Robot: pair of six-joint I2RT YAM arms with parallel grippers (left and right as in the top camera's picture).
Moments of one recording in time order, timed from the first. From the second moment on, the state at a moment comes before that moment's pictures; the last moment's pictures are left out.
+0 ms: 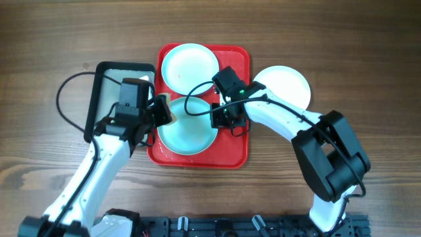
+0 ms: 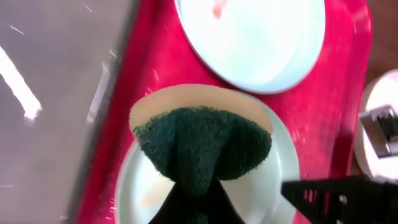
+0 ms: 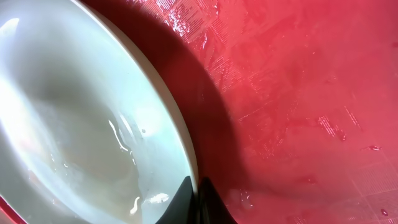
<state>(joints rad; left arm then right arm) -0.20 1.31 0.79 -0.45 0.11 -0.52 0.60 1.96 1.24 -0.61 -0.29 0.56</state>
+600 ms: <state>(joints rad) -0.19 1.32 0.79 -0.46 -0.38 -0.50 0.60 1.96 1.24 -0.60 -0.29 0.56</state>
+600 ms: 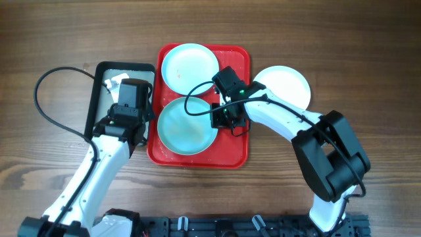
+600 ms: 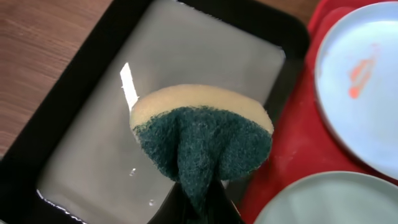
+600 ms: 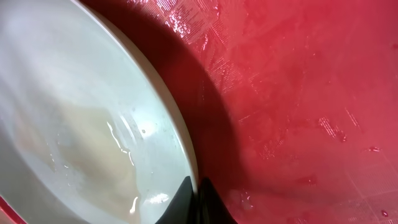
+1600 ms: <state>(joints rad) 0.15 1.33 0.79 -0.40 0.42 -0.42 0.69 1.96 1.24 -0.56 -0.20 0.58</state>
